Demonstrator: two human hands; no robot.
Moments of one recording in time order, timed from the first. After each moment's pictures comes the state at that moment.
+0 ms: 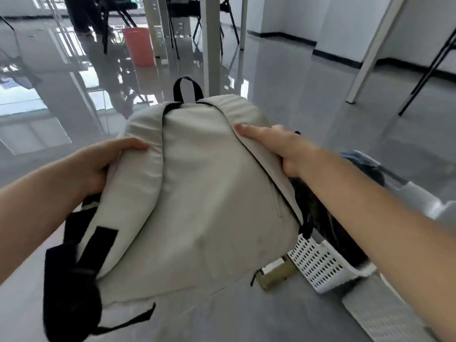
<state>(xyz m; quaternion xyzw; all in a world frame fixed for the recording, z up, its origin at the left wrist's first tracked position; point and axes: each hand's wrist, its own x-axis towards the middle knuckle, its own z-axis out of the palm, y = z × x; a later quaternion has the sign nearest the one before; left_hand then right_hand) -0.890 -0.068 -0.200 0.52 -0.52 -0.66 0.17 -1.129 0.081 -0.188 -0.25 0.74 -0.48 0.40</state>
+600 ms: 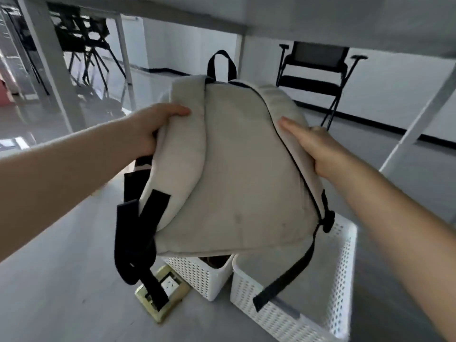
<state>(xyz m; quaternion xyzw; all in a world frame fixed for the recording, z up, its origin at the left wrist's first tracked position) -1.154 0.106 -0.095 0.24 -0.62 -0.73 0.10 -1.278 0.350 -0.102 -0.06 0.79 -0.60 0.10</state>
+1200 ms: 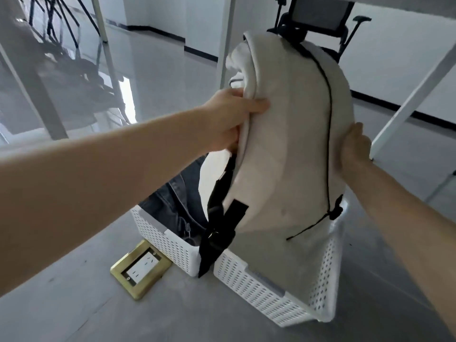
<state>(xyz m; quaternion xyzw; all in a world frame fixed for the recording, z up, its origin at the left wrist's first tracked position) -1.228 0.226 -0.148 0.09 -0.61 -0.78 0.05 -1.376 0.430 -0.198 0.18 0.78 -0.60 -0.08</state>
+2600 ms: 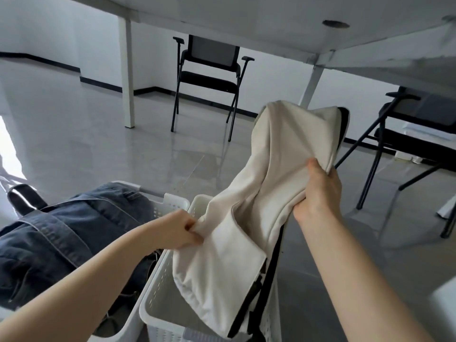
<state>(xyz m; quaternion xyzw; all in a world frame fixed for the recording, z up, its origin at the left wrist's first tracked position) -1.298 0.255 -0.282 -0.09 -0.93 -0.33 -0.13 -1.286 0.484 -0.162 0.12 0.54 -0.79 -0.25</state>
